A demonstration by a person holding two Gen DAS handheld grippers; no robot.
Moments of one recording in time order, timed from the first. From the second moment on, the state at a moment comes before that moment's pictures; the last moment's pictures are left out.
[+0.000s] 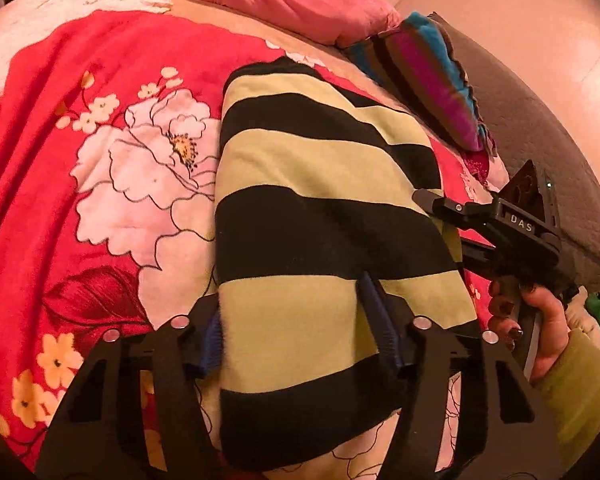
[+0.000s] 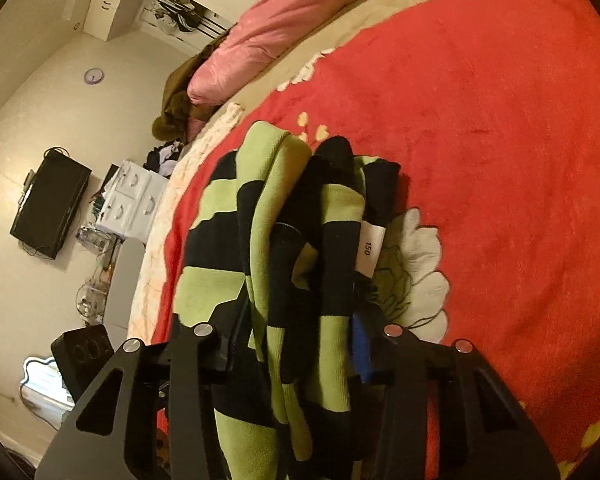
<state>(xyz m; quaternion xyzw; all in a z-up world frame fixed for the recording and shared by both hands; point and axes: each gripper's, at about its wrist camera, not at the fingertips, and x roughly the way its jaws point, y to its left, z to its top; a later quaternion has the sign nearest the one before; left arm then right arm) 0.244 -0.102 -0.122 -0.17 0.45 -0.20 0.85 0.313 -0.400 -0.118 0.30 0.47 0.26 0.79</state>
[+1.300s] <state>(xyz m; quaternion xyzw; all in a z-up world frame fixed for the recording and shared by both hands) 0.223 -0.081 -0.103 -0.12 0.44 -0.16 0.88 0.297 -0.361 -0.110 0.22 0.49 0.20 0.82</state>
